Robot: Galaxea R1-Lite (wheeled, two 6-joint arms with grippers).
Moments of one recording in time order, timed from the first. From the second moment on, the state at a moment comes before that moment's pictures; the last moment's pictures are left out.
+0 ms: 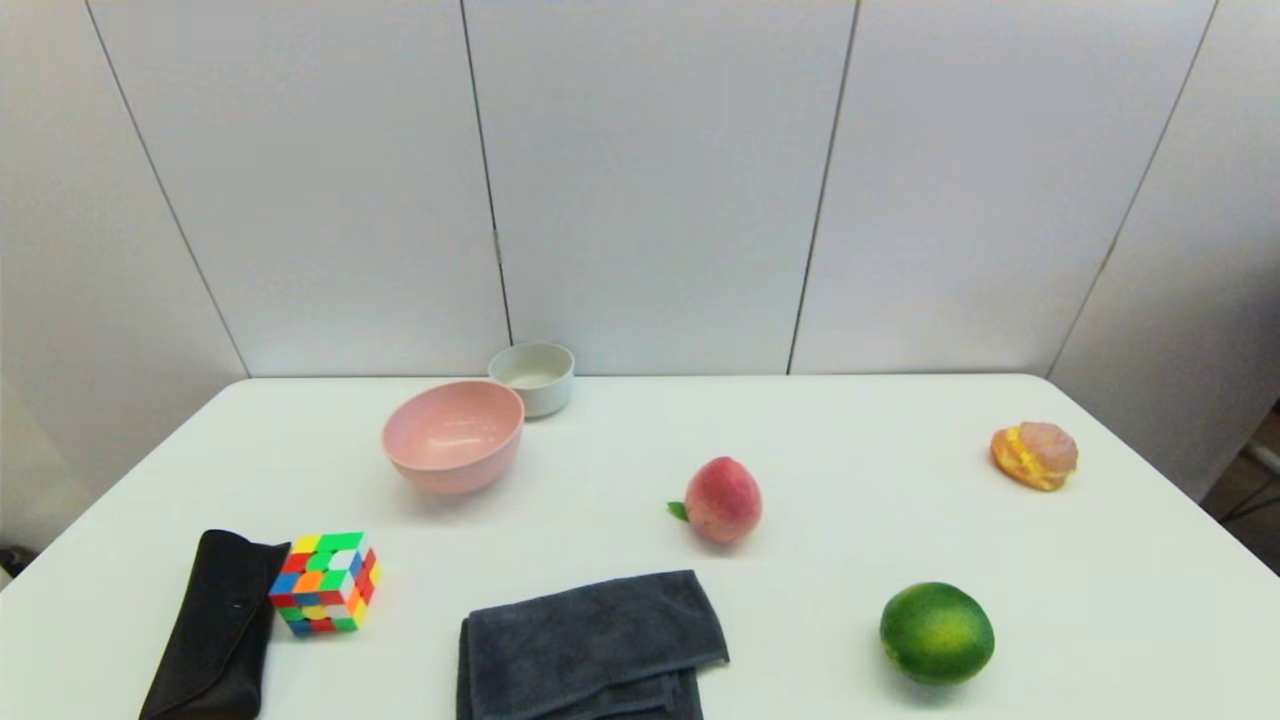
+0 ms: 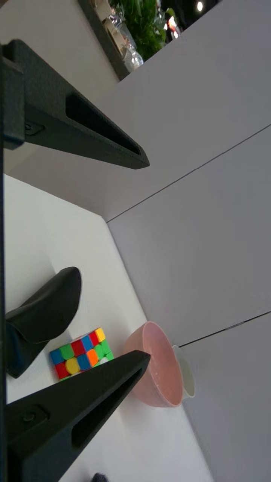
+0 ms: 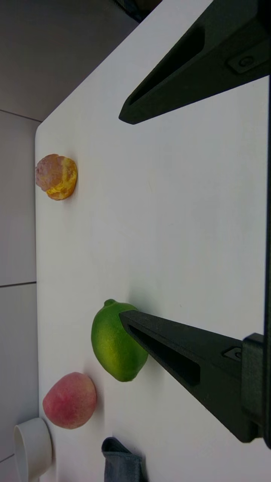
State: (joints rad) left arm 0.01 0.02 -0.06 -0.32 -0.06 0.51; right arm 0.00 0.00 0.00 -0.01 0.00 0.01
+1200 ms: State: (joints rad) left arm 0.01 0.00 0.00 -0.29 0.09 0.07; right arm 0.00 0.00 0.00 -0.01 0.00 0.01
